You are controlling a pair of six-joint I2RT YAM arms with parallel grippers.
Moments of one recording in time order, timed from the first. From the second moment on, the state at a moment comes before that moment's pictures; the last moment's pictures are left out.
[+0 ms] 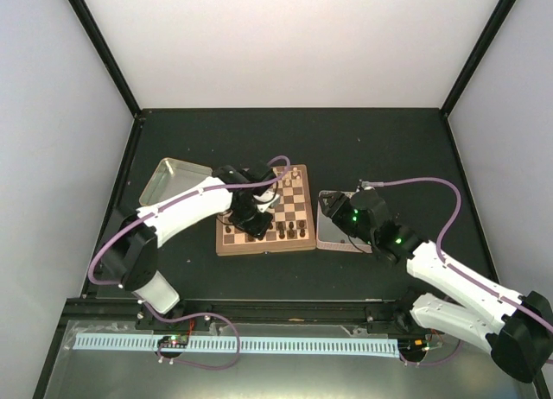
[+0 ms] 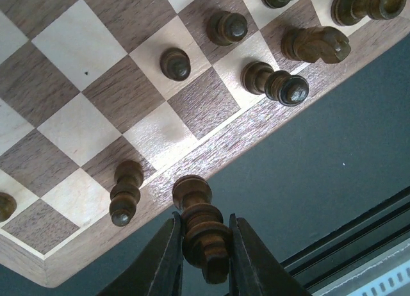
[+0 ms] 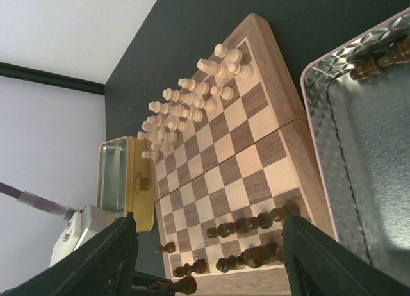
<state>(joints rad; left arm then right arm) -0.72 1.59 1.21 -1.05 0.19 -0.24 0.73 0.95 0.61 -0.20 0.10 1.21</state>
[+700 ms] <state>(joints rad) -0.73 1.74 1.24 -1.04 0.11 -0.23 0.72 0.95 0.59 -0.21 0.11 1.20</state>
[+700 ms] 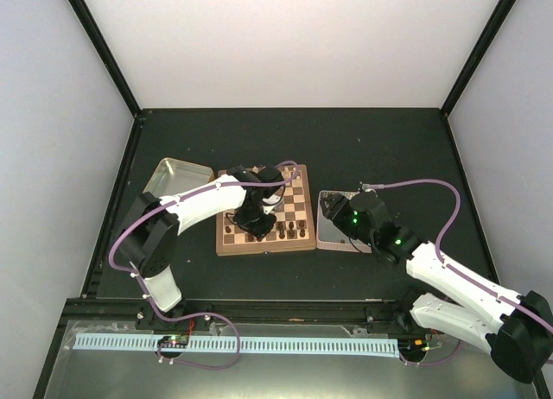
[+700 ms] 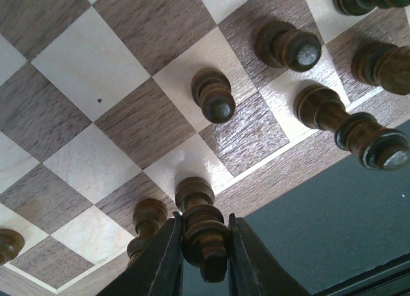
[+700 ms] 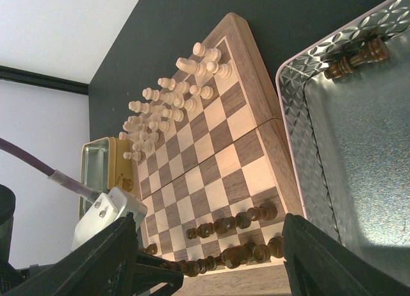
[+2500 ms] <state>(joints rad) -0.73 1.71 1.20 -0.99 0.10 -0.23 0.72 0.95 0.59 -0.21 0.09 1.20</state>
